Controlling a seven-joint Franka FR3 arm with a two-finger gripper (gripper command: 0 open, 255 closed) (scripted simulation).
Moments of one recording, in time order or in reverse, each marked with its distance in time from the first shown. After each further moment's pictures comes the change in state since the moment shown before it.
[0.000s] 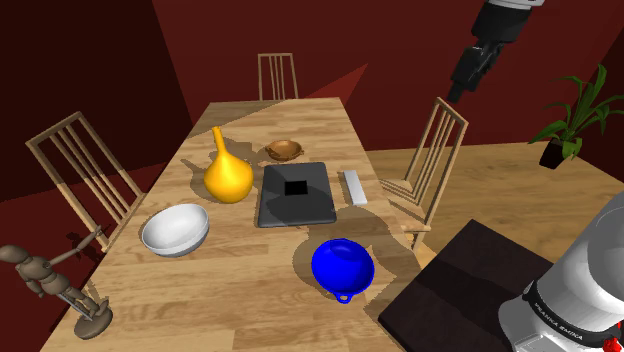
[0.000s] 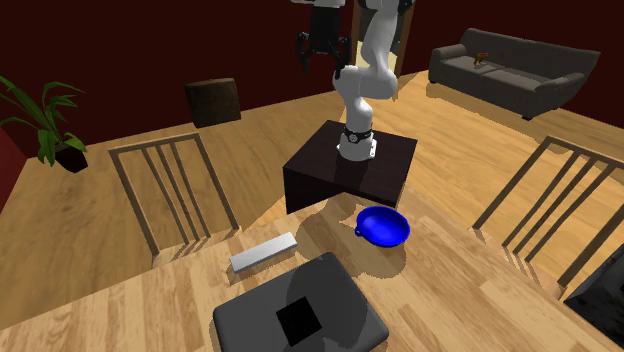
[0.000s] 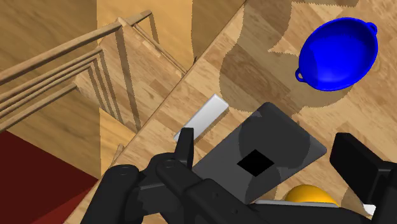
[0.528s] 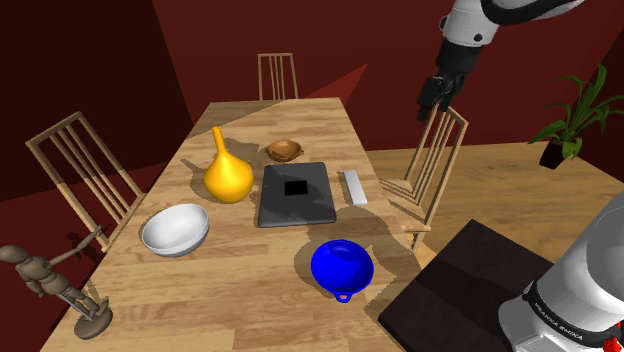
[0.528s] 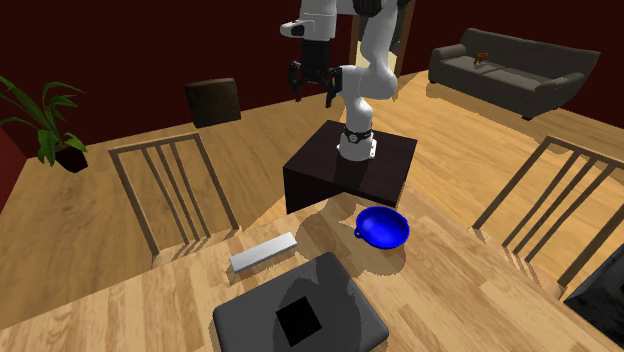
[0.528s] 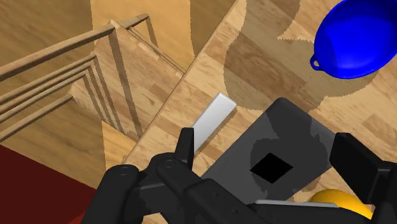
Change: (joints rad) arm -0.015 0.155 0.011 -0.054 0.010 0.184 0.066
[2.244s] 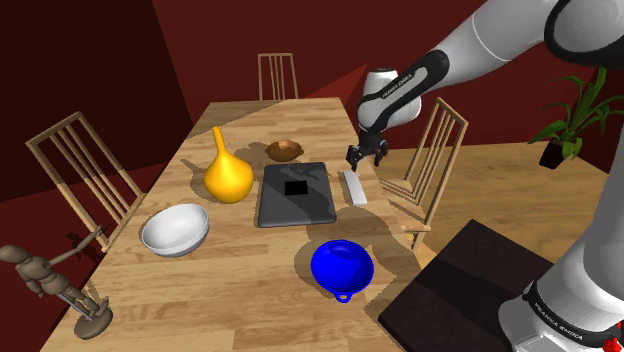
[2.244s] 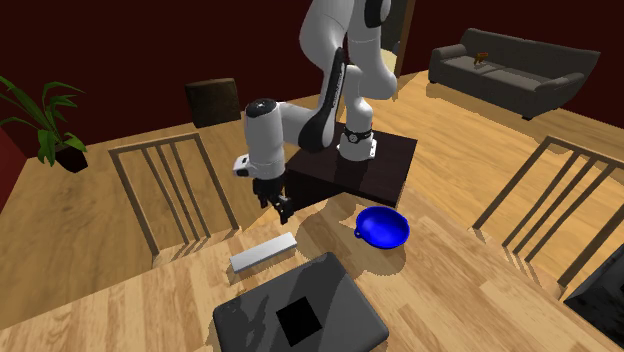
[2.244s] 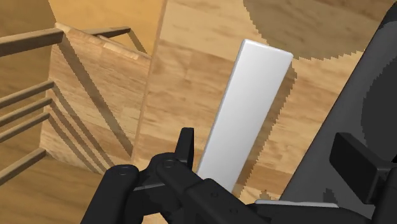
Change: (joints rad) arm -0.040 0.960 0.005 0.317 0.059 0.538 0.246
